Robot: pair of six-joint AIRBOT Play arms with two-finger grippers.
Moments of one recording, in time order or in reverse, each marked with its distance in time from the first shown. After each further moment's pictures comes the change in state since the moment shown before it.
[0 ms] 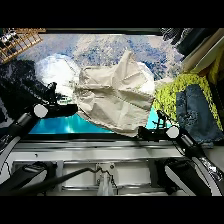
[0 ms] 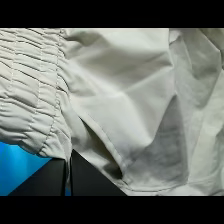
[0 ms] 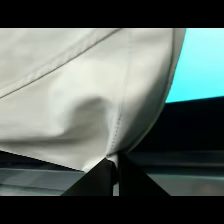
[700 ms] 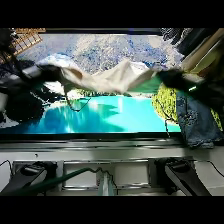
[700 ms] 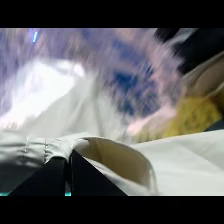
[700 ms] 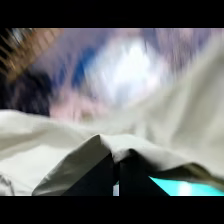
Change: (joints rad) left arm -0.012 0.245 0.512 0.130 -0.067 0.060; right arm 0.000 0.136 0.918 -0.115 0.048 -0.079
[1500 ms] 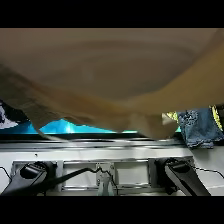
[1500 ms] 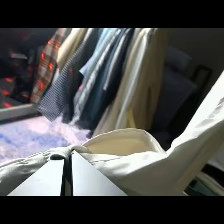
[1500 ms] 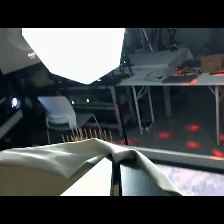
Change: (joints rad) left arm -0.130 0.207 0.514 -0.003 -0.330 -0.041; right arm 0.000 -0.002 0.742 -0.102 0.274 -0.003
